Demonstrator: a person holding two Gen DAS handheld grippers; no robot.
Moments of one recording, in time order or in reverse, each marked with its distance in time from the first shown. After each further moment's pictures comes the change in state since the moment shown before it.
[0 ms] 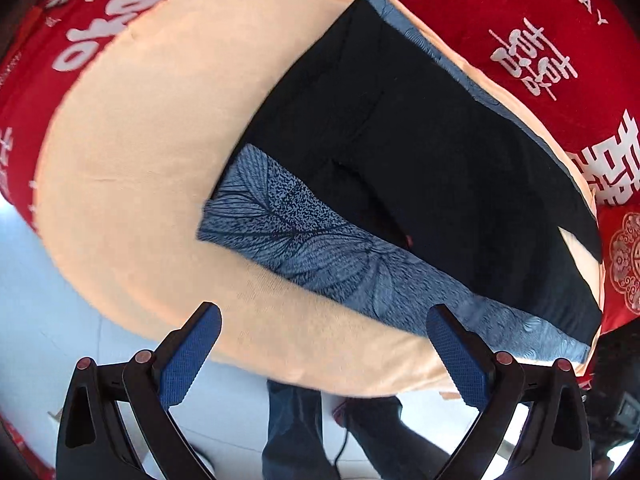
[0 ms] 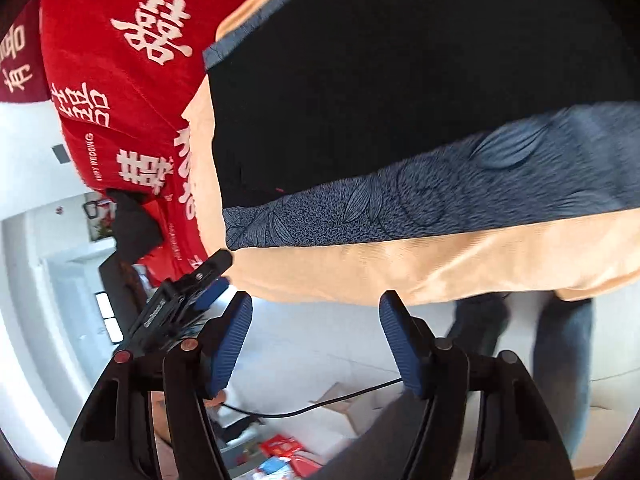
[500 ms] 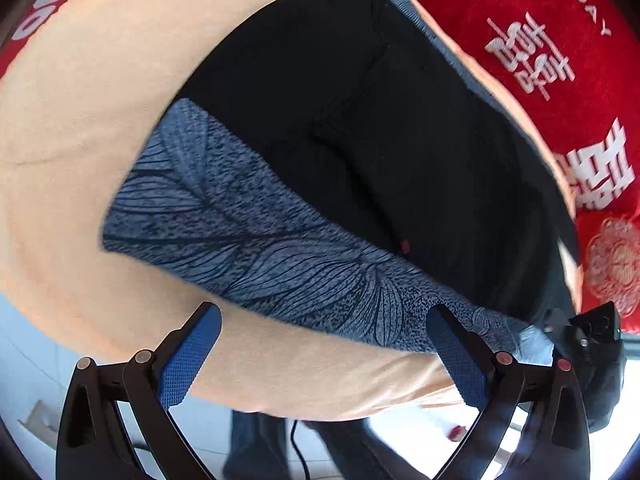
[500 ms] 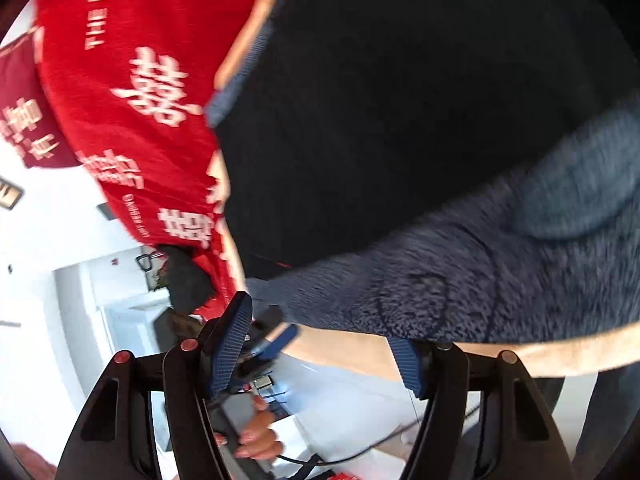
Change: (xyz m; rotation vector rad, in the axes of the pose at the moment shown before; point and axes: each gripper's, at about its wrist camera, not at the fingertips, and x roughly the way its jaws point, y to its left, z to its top) left arm 0.048 -0.005 0.011 -0.034 0.044 -0.167; right arm 0.028 -0.031 0.038 0.074 -0.169 0.238
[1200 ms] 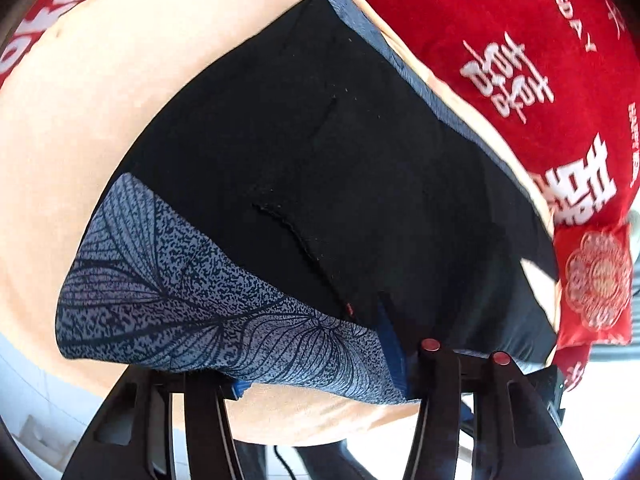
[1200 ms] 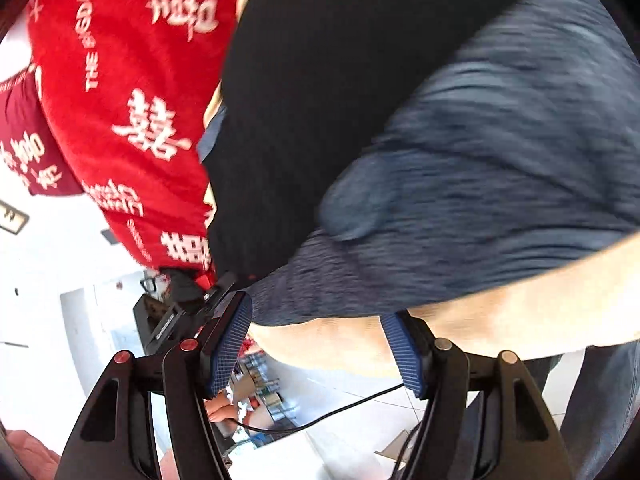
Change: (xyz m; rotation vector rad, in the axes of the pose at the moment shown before) left arm -0.012 -0.025 0.032 0.032 -0.036 -0.037; right arm -0.058 -0.063 -0.007 0.093 -0.075 -0.008
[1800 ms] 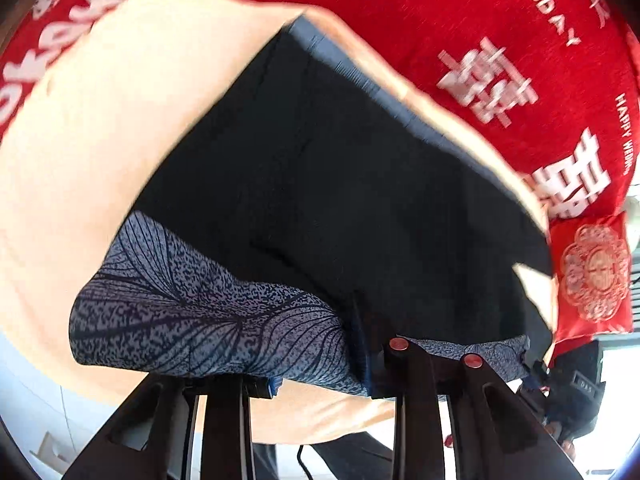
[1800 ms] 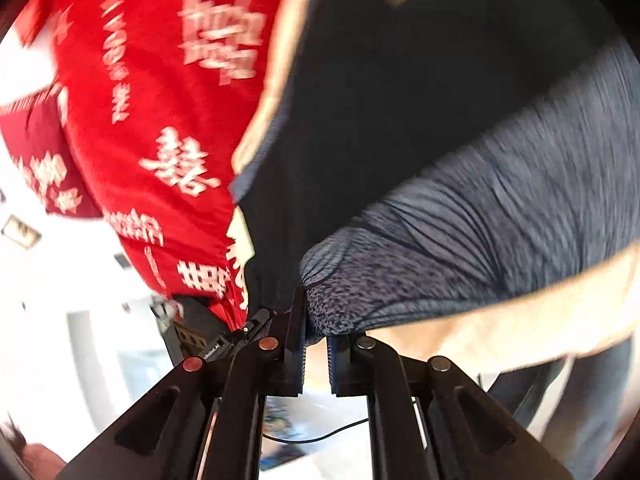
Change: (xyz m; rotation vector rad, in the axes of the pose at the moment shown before) left arm -0.039 -0.030 0.030 0.053 -0.039 -0.005; right arm -0.054 0.071 0.031 -0.070 -0.092 0.000
